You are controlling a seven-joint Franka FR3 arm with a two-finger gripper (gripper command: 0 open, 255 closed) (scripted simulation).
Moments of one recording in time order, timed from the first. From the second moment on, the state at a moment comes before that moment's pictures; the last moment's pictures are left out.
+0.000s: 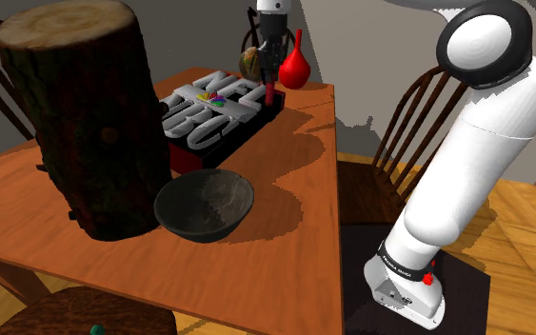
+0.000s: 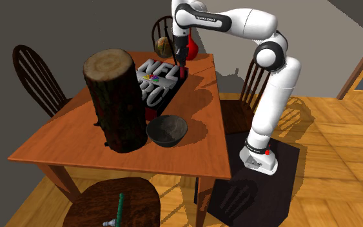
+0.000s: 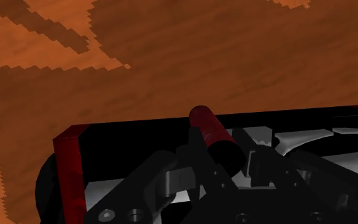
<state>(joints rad) 0.00 -0.02 0.01 -1.51 -0.01 1.45 -0.14</state>
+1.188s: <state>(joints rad) 0.12 -0.12 0.14 -1.52 0.02 1.35 0.12</state>
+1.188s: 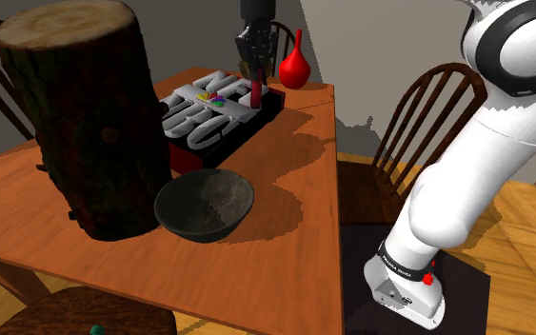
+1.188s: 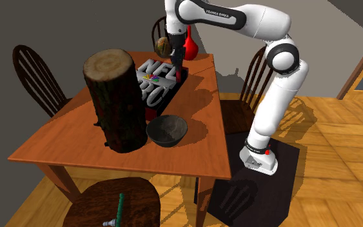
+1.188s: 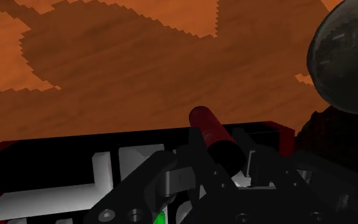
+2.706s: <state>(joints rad) 0.37 0.01 0.46 -1.35 0.02 1.31 0.68</state>
